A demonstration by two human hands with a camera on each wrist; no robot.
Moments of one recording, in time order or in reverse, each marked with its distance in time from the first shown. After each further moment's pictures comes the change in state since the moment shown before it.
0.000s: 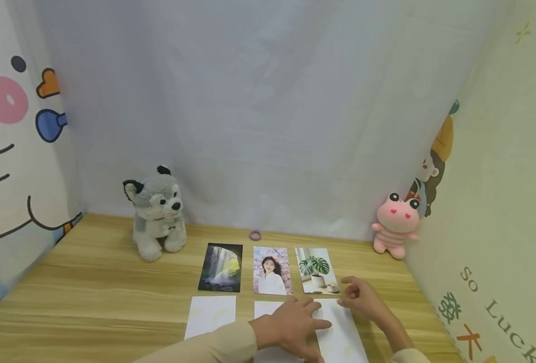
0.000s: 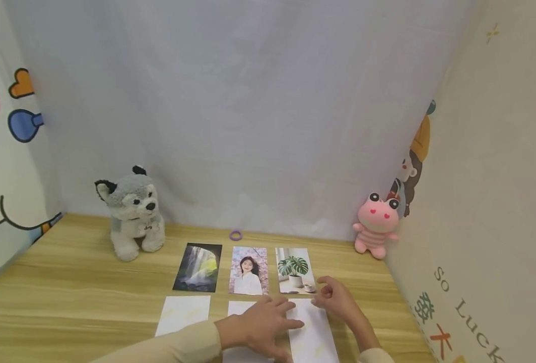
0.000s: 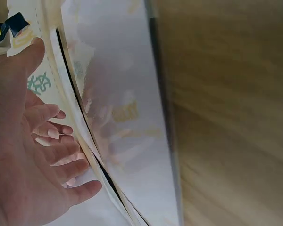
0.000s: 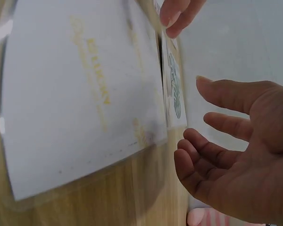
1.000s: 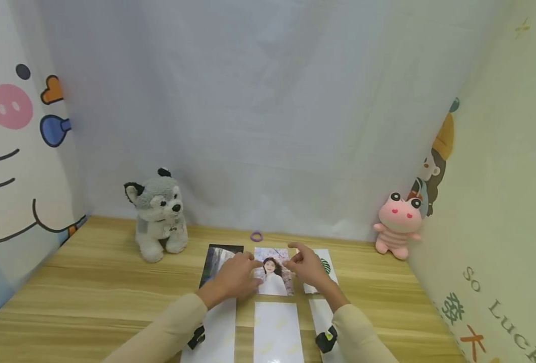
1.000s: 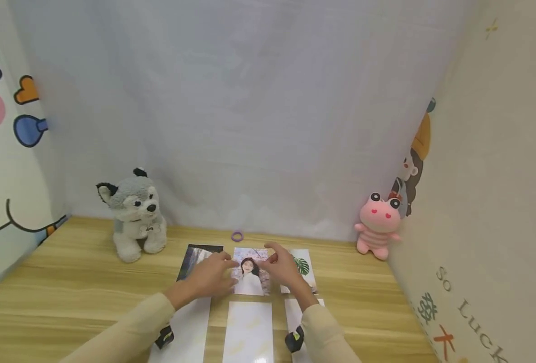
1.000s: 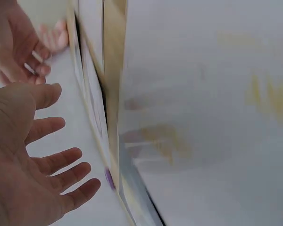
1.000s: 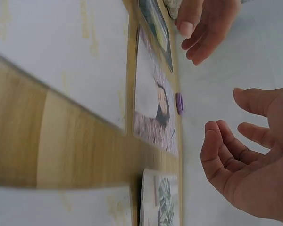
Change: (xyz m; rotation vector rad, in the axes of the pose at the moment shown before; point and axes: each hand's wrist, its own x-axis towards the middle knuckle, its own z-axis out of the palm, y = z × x) left_hand -0.060 -0.113 -0.005 -0.282 0.242 -0.503; right_hand 0.085 -0.081 0.076 0.126 0.038 -0.143
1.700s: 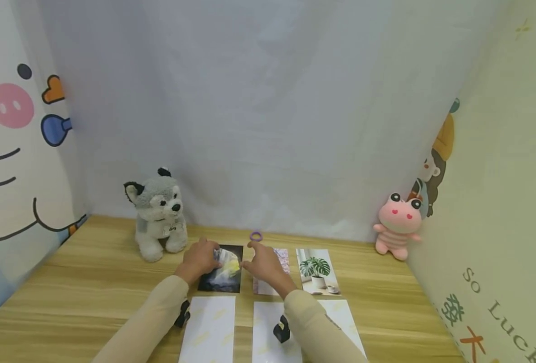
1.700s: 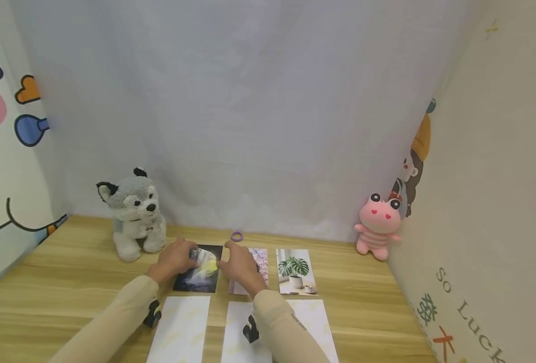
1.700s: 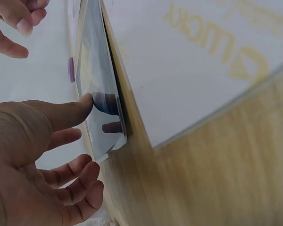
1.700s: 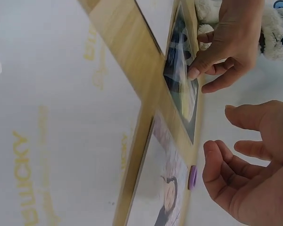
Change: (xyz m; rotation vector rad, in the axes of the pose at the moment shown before) left_hand 0.004 -0.084 -0.021 0.009 -0.063 -0.492; right_hand 0.030 -0.052 0.083 -0.415 -0.025 -0.076
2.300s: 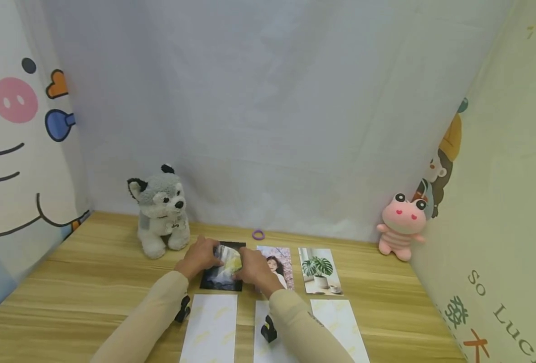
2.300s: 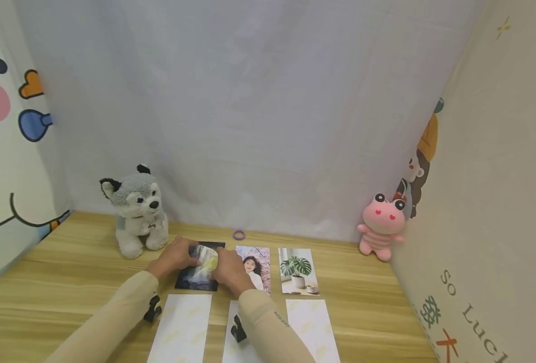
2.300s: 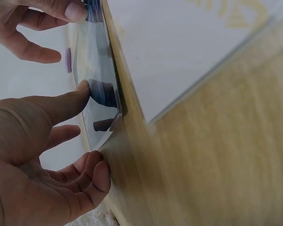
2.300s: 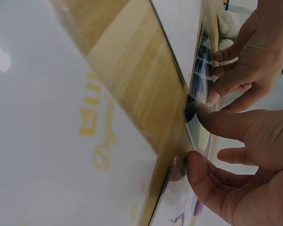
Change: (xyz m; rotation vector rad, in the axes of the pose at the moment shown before) left_hand 0.003 -0.006 -0.001 -0.118 -0.057 -0.026; right_hand 0.011 -0.015 0.030 -0.175 -0.090 0.004
